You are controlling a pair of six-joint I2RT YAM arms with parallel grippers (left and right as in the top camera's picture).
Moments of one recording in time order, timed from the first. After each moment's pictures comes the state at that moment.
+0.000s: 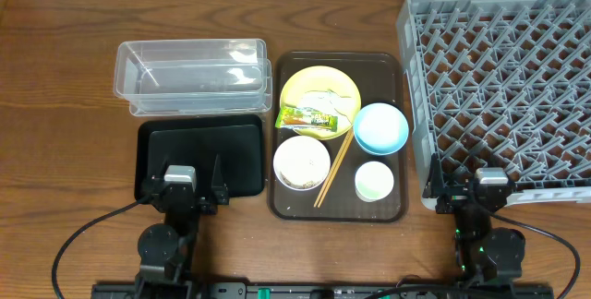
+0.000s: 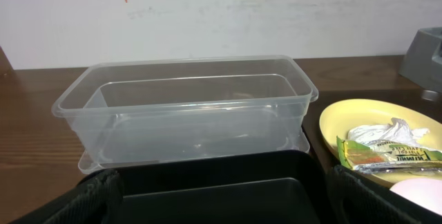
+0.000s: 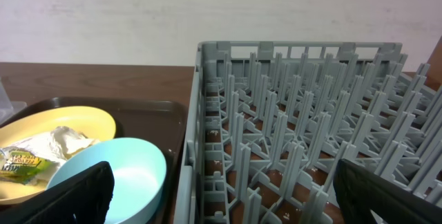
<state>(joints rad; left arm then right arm) -0.11 0.01 0.04 -0.14 -0.06 -0.01 0.05 0.01 0.01 -0.07 0.03 0.01</state>
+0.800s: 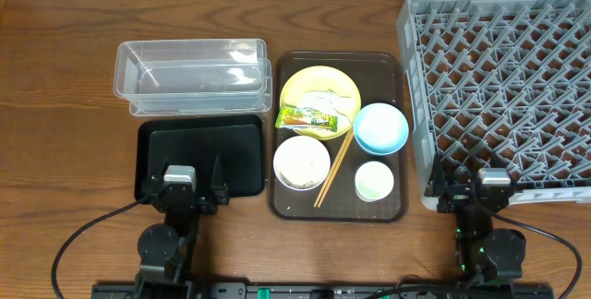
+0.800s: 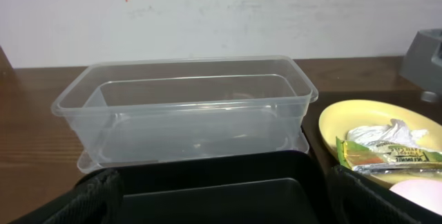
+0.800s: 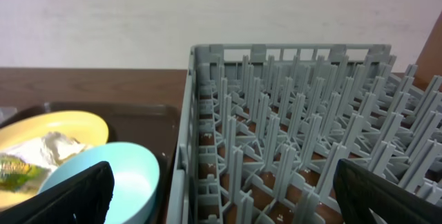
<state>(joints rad) -0.11 0.01 0.04 -0.14 -0.06 -0.03 0.05 0.01 0.01 -0.05 0.06 0.02</state>
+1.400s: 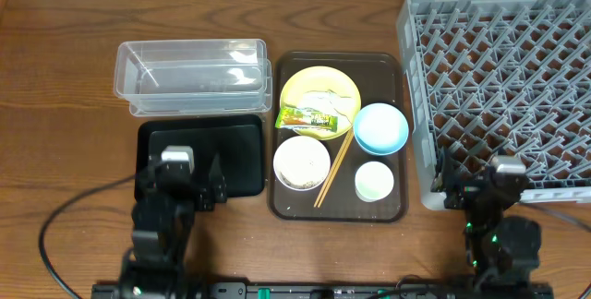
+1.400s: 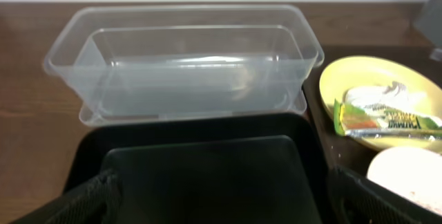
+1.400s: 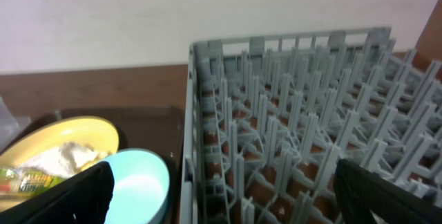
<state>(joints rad) -0.11 0.40 0.36 -0.38 -0.06 -0.07 0.05 0.24 0.26 -0.21 0.07 0.09</state>
